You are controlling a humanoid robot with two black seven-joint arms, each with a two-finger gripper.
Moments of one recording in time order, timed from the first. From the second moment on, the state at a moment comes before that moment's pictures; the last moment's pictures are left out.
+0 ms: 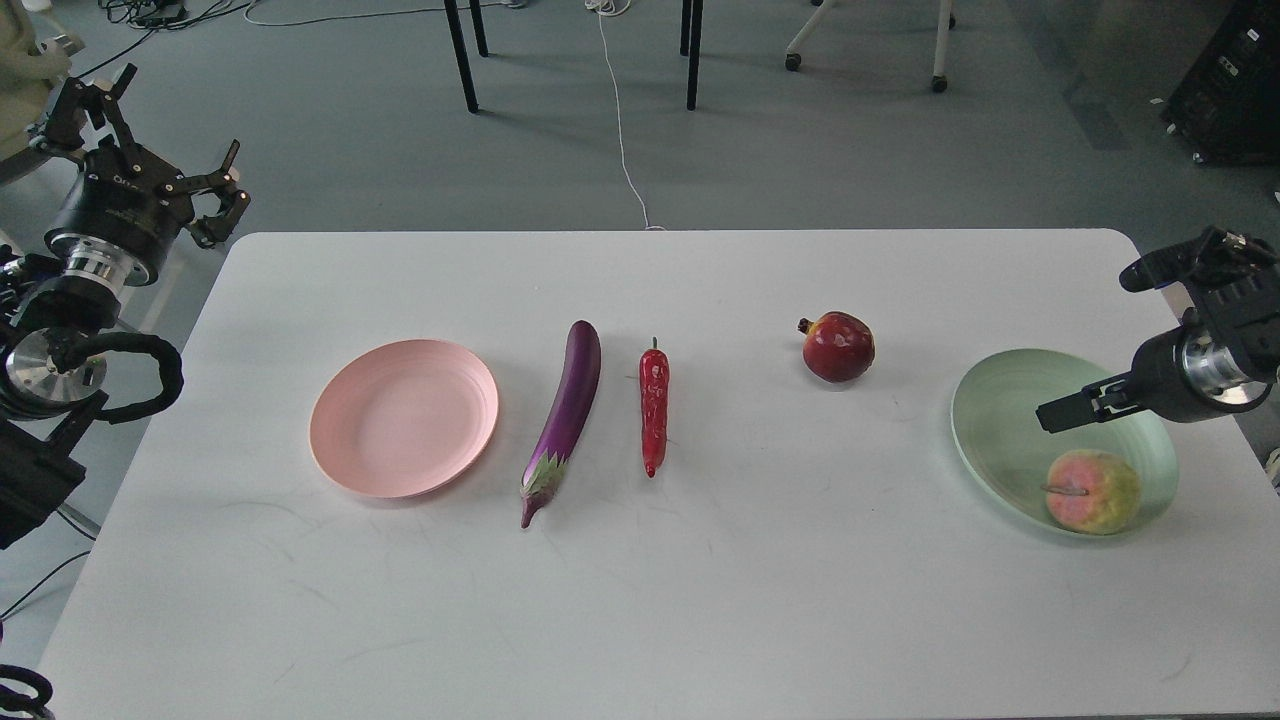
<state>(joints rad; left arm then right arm) -0.73 0.52 -0.82 -0.61 -0.11 -0.49 -0.31 1.47 -0.80 -0.59 1.09 -1.26 0.49 0.15</state>
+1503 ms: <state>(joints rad) -0.72 0.52 -0.83 -0.61 -0.11 -0.49 -0.32 1.30 -0.18 -0.46 0.64 -1.26 0.49 0.15</state>
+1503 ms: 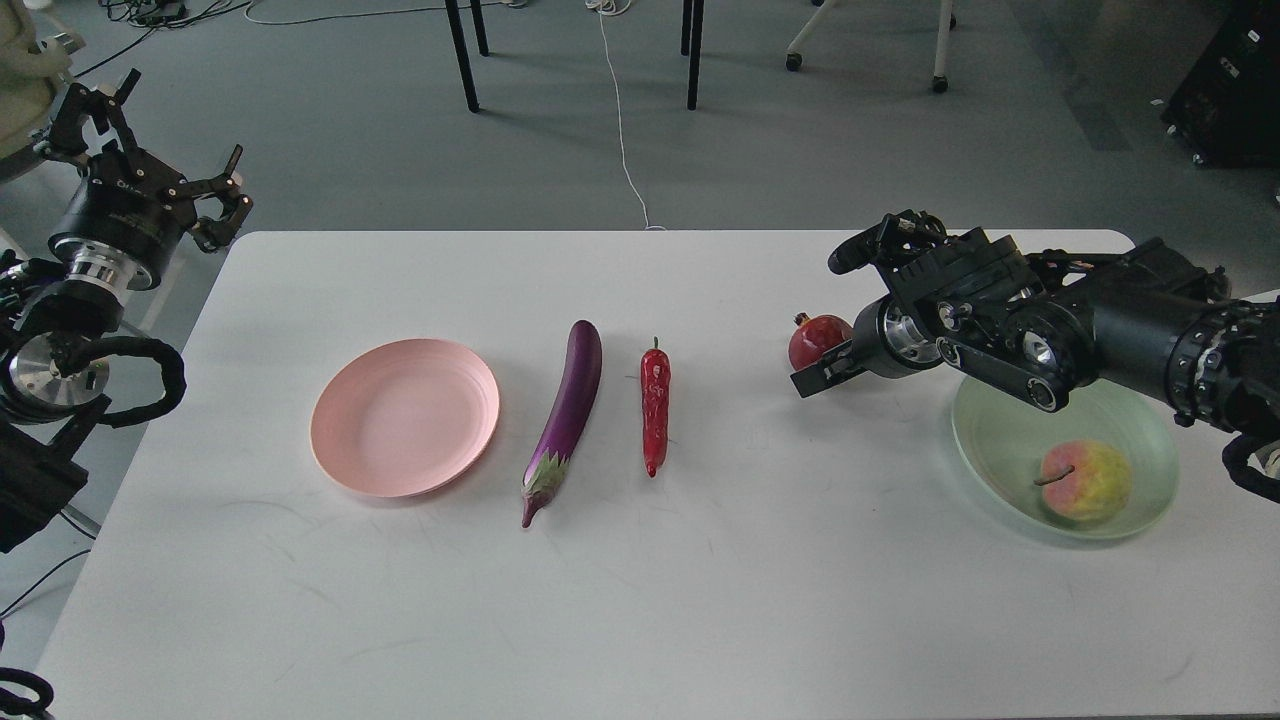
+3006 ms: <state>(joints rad) -0.72 0.51 -0.83 -0.62 -0.11 -0.49 -0.31 1.43 -0.37 -0.46 0.86 -1.26 0.49 0.09</state>
